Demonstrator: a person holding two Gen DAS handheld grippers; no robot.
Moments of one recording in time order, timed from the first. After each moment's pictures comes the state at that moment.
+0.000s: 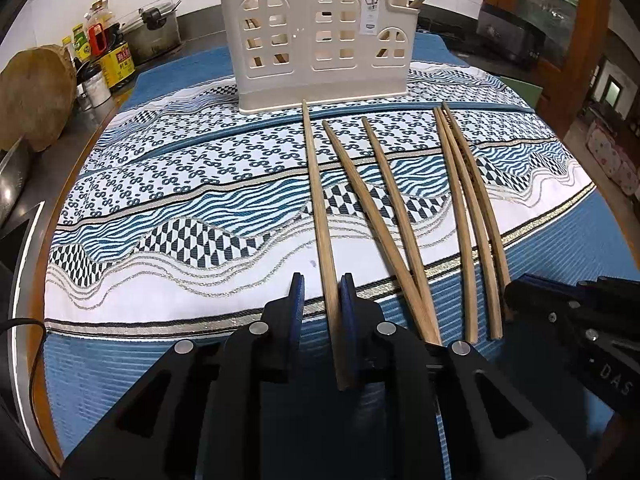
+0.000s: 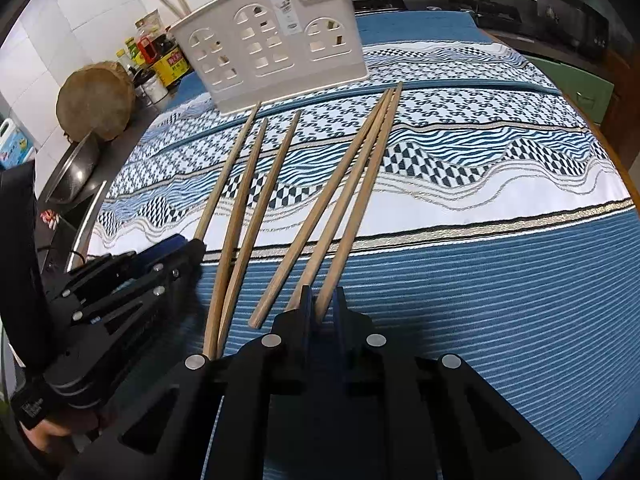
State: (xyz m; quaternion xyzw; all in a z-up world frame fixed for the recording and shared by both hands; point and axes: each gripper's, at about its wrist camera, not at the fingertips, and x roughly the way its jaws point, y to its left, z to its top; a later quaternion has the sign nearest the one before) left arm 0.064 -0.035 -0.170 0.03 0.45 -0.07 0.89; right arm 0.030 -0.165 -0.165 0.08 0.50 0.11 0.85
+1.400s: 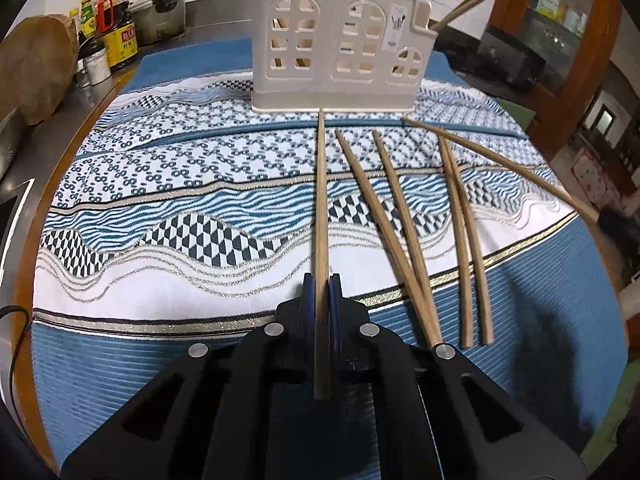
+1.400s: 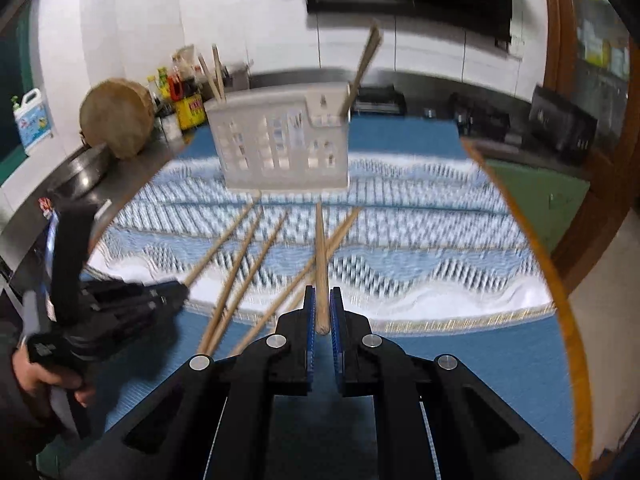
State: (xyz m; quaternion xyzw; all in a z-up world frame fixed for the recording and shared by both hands) left arm 0.066 -0.009 -0.160 -0.03 0.45 -0.09 0.89; right arm 0.004 -0.194 -0.079 -0.02 0.36 0.11 0.93
